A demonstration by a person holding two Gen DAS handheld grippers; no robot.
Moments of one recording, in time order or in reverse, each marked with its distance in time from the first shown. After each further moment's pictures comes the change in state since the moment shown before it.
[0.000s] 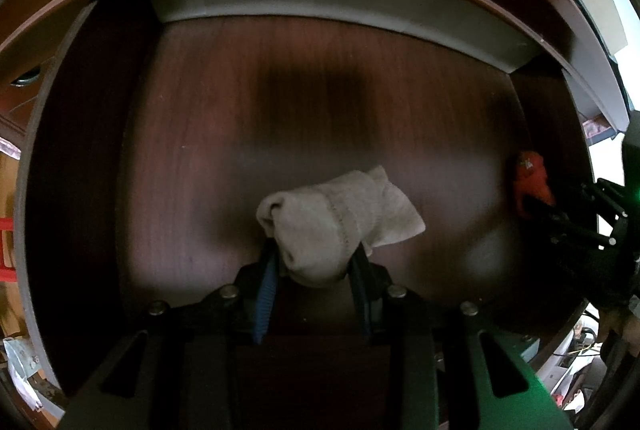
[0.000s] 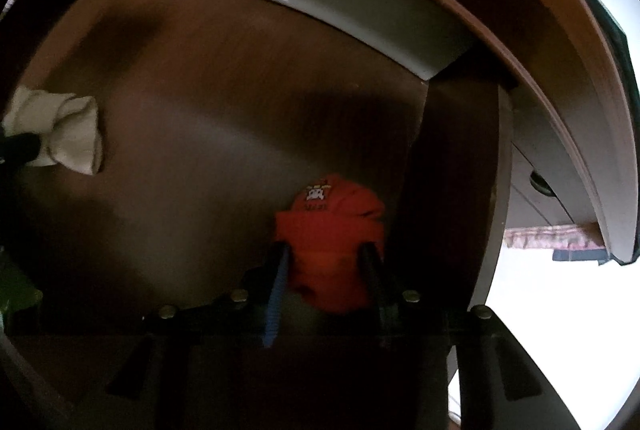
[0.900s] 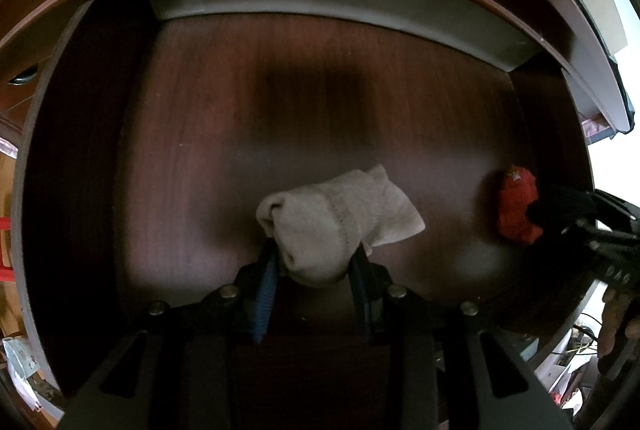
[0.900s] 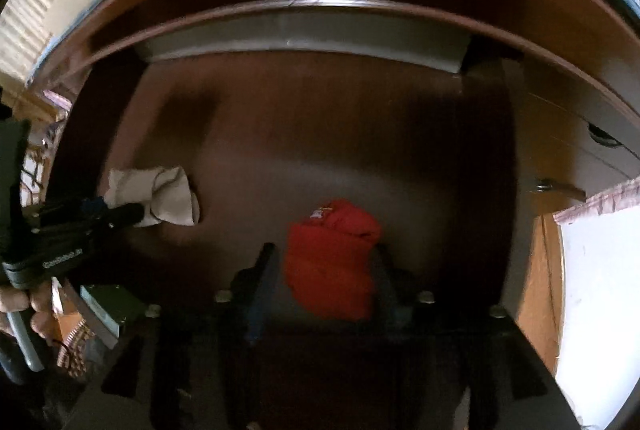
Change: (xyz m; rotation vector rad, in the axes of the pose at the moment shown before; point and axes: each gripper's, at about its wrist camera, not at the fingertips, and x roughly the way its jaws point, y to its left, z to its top) left arm -0.001 0.007 0.000 0.004 0.012 -0.016; right arm -0.009 -0.032 0.004 0.209 -0.067 0.380
